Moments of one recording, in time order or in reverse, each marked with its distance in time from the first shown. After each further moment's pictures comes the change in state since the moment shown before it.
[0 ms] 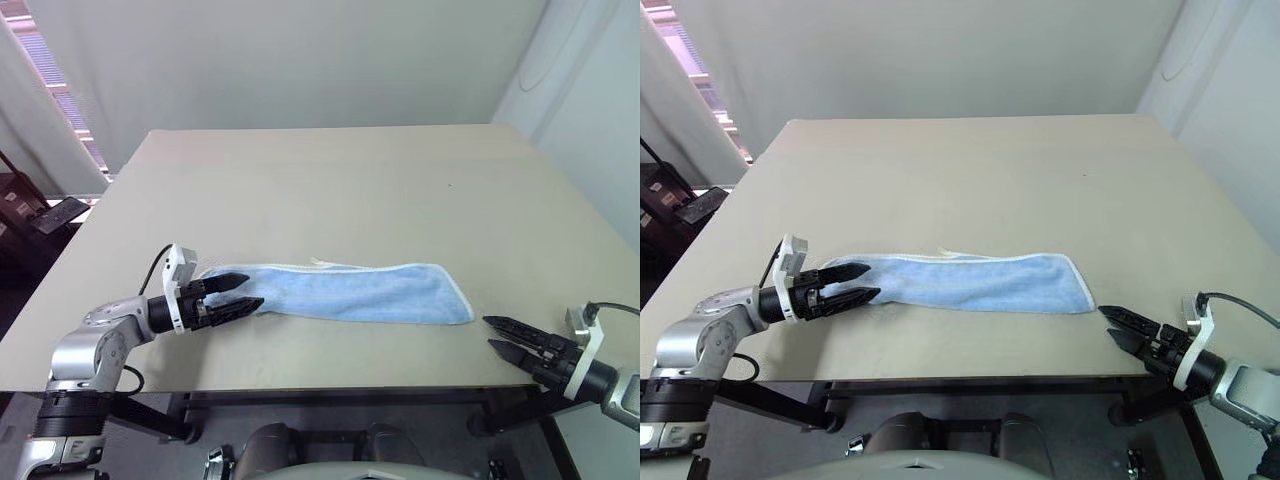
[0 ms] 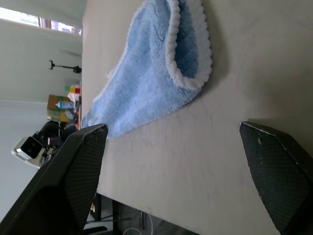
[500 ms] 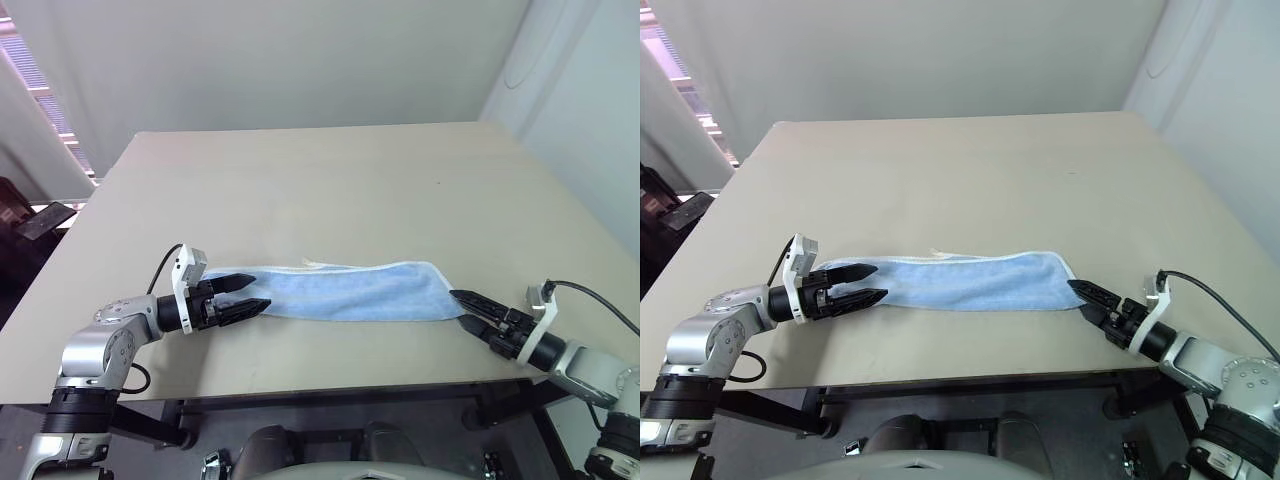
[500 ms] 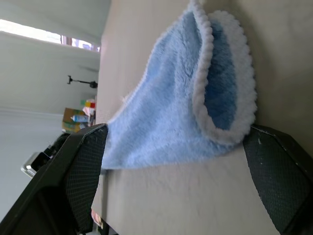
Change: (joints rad) left arm -0.013 -0.007 -0.035 0.002 0.012 -0.012 0.020; right arm -0.159 0.162 0.090 0.032 -0.046 -0.100 -0.090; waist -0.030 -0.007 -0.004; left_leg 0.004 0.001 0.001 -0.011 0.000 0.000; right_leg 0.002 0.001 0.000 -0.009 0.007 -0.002
